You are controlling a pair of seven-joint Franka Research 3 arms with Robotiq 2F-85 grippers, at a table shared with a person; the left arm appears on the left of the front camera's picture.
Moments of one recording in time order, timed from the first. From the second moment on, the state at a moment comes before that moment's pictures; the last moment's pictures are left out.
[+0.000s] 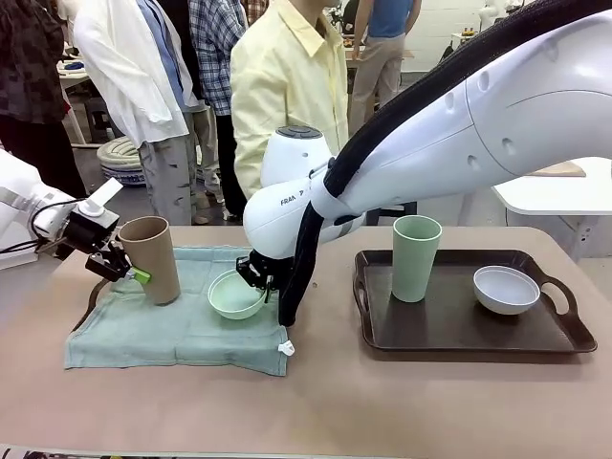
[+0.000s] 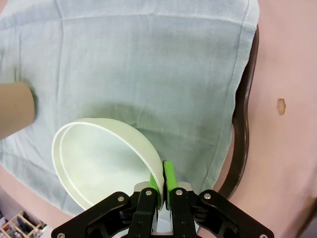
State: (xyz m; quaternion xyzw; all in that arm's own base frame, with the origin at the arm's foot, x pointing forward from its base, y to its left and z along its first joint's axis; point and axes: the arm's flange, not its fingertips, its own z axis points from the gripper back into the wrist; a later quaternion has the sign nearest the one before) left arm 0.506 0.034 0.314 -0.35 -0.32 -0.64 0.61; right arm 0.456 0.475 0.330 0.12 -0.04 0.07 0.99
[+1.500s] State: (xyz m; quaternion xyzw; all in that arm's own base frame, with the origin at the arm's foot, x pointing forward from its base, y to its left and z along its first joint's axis) left arm 0.495 0.081 0.394 -0.25 -0.18 -0.66 0.68; right arm 0.400 0.411 0.441 0.07 -0.05 0.06 0.99
